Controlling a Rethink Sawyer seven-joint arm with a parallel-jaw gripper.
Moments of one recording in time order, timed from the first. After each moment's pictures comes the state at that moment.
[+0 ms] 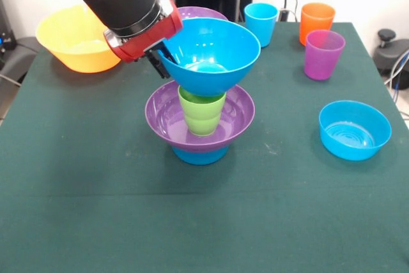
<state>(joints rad) -0.98 -0.38 0.95 1.44 -0.59 1.23 1.40</state>
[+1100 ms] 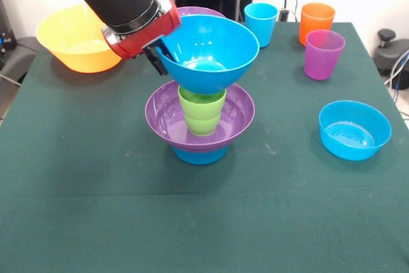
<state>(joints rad) -0.98 -0.39 0.95 1.44 -0.59 1.25 1.40</state>
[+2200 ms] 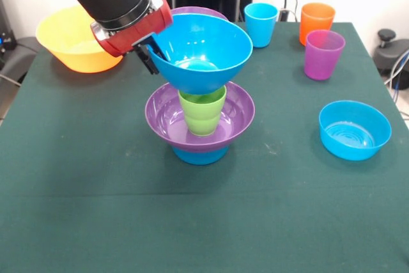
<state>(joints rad) -0.98 -0.41 0.95 1.41 -0.59 1.26 1.40</state>
